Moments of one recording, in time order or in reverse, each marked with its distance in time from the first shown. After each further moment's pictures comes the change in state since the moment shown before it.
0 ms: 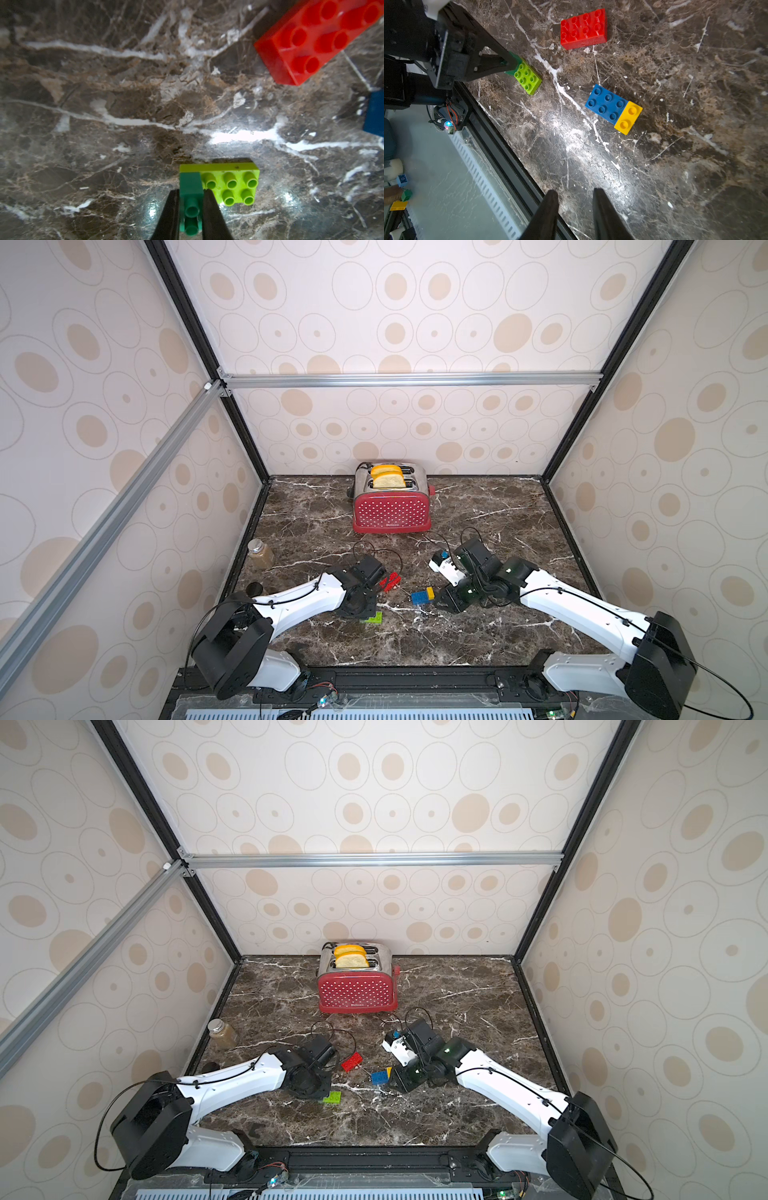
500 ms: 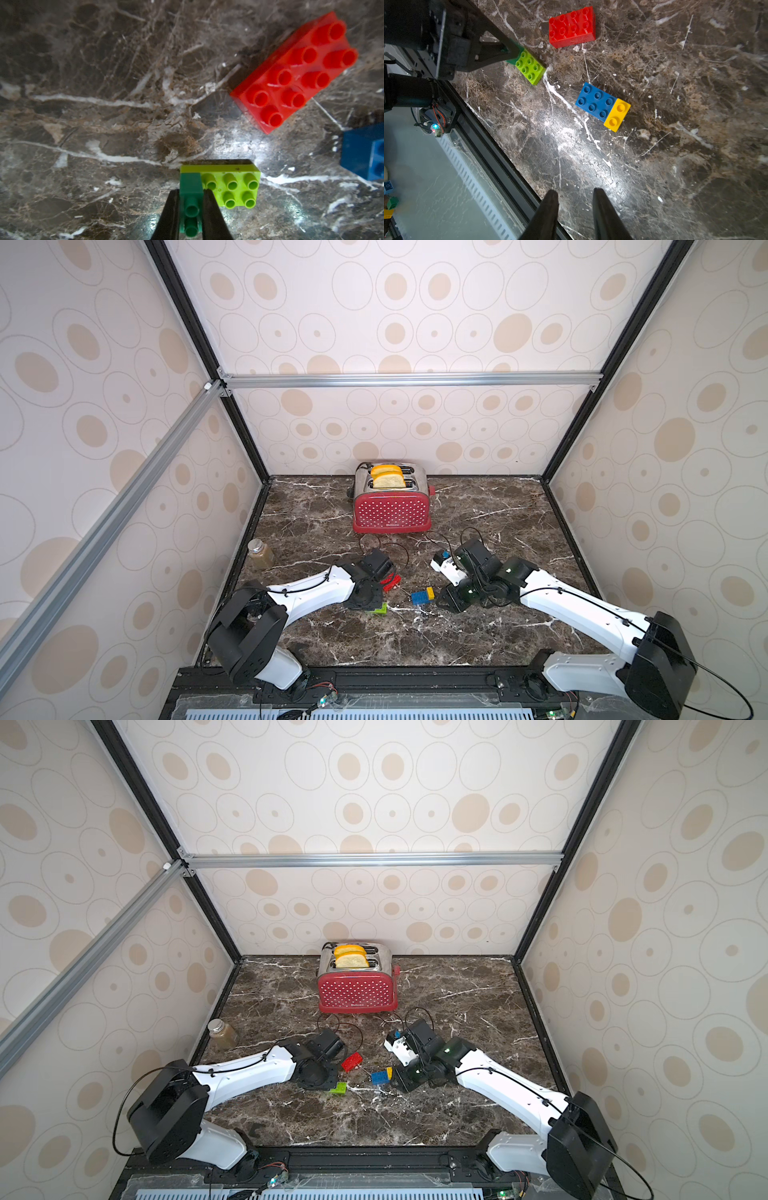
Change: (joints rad) left arm -0.003 0.084 0.064 0.057 -0.048 0.006; right arm 0.000 0.000 0.000 -0.013 0.045 0.001
